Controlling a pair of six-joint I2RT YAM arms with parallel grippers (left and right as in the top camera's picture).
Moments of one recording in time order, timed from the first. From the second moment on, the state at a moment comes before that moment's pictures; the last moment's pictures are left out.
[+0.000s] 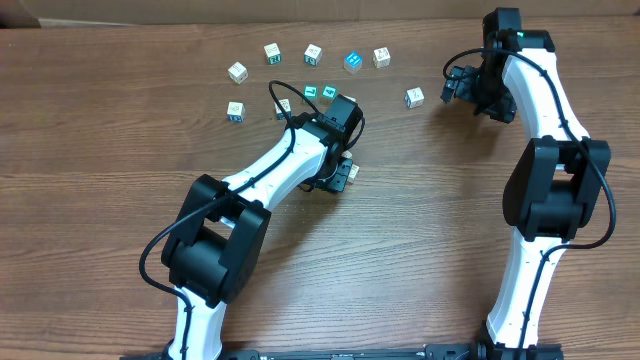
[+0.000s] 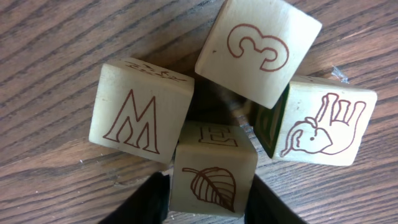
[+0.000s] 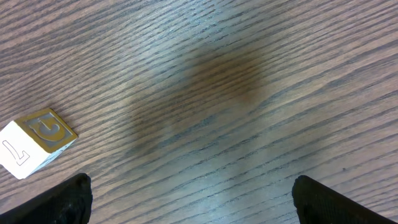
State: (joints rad) left arm -0.58 2.10 1.53 -0.84 -0.03 -0.23; right arm -0.05 2.33 2.06 -1.12 0.02 0.36
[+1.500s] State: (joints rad) left arm -0.58 2.10 1.53 -0.91 -0.05 -0.09; right arm -0.05 2.33 2.06 -1.12 0.02 0.36
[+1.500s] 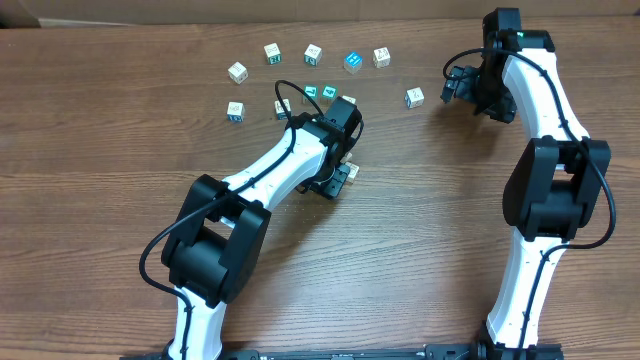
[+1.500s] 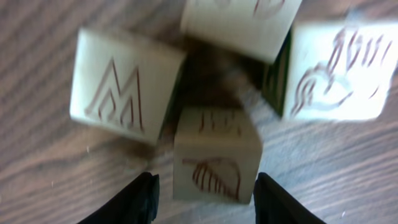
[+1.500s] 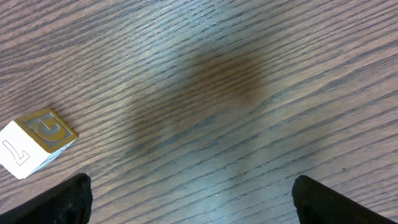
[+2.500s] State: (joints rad) left arm -0.43 2.10 1.61 -0.82 -0.10 -0.21; right arm -0.05 2.33 2.06 -1.12 0.02 0.36
